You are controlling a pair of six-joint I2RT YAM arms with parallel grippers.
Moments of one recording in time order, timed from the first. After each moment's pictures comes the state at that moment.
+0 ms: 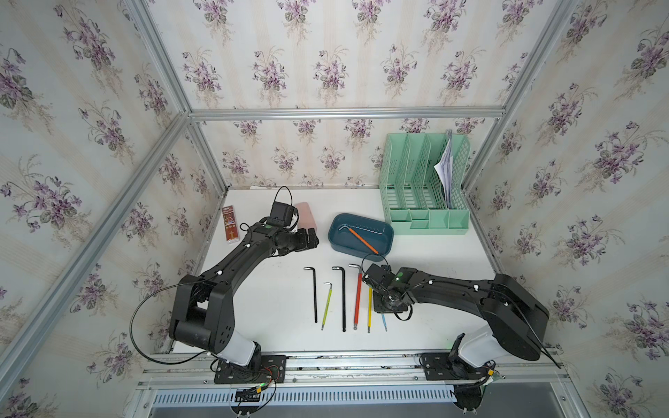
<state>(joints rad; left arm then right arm) -0.26 1.54 1.13 -0.61 0.25 -0.43 0.94 1.54 0.82 -0.74 0.11 0.89</state>
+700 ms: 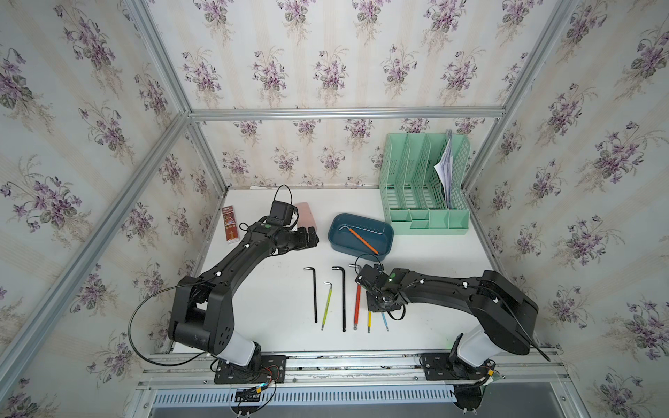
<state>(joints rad) -0.26 1.54 1.14 -0.61 0.24 -0.42 0.96 1.63 0.83 -0.66 0.13 0.88</state>
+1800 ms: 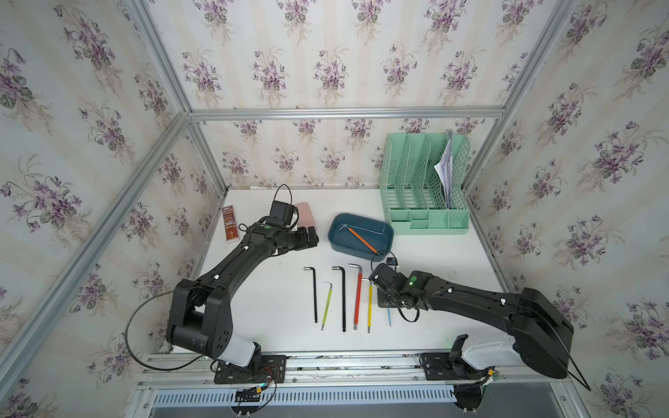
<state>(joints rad) -0.27 1.52 1.14 -0.61 0.22 -0.43 0.93 1.38 0.78 -0.69 0.24 0.88</state>
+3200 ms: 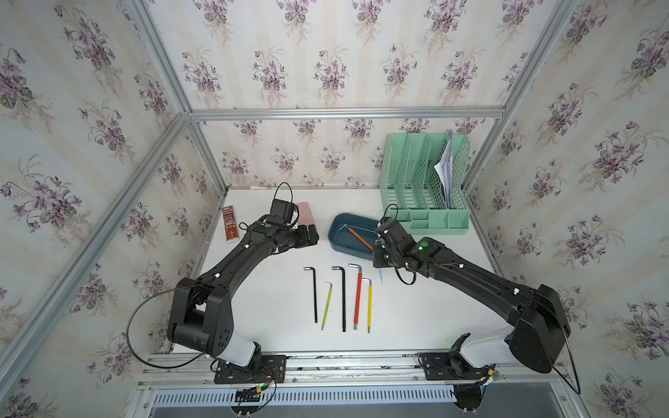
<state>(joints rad) -0.27 1.53 1.16 -0.59 0.20 -0.41 0.73 1.44 1.12 -0.66 0.14 0.53</state>
